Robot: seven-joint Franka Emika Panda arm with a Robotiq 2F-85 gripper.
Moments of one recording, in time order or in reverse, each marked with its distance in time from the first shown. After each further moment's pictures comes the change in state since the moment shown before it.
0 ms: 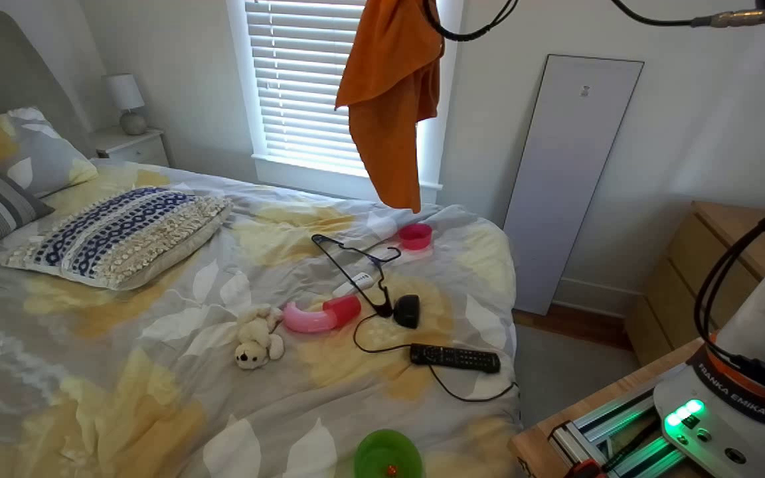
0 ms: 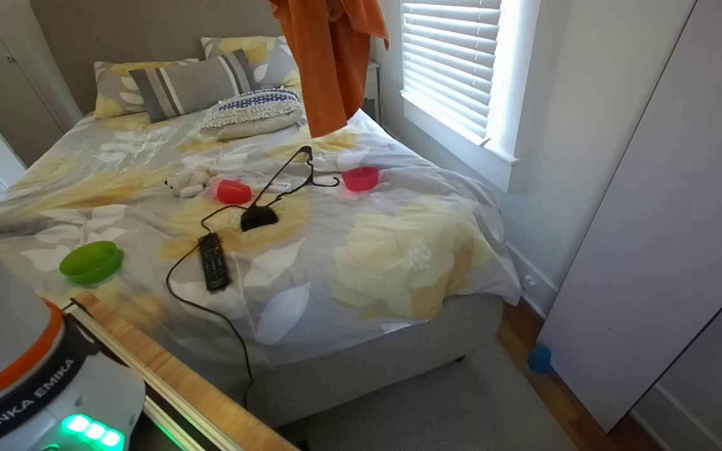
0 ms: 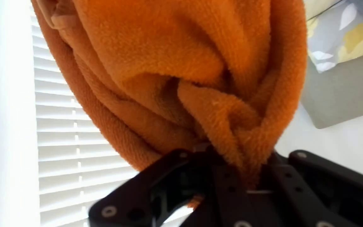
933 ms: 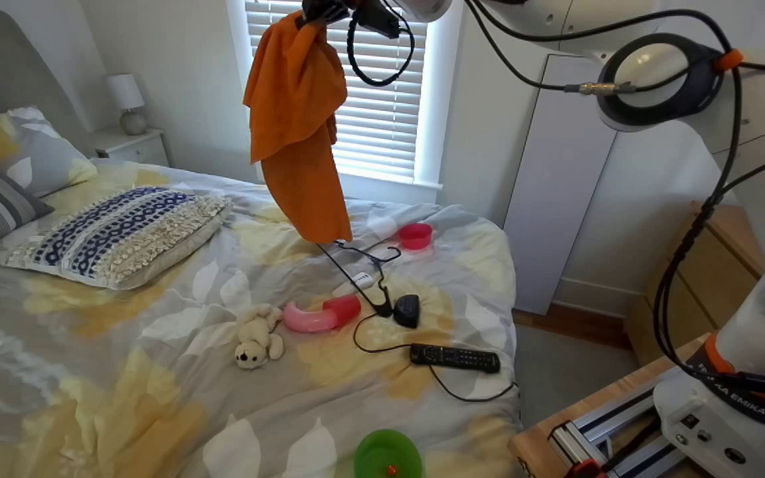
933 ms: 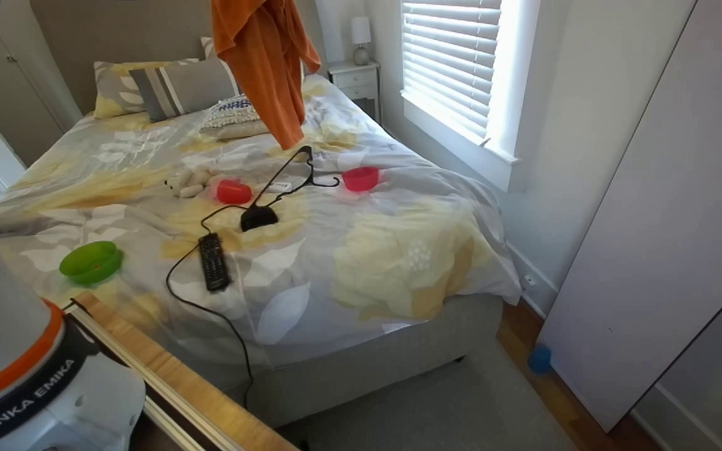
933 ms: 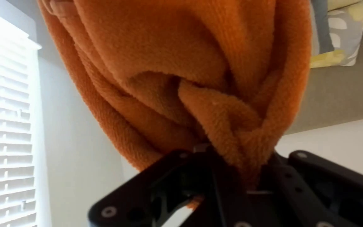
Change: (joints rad) arm 0.078 0.564 0.303 0.560 0.144 0.025 -0.584
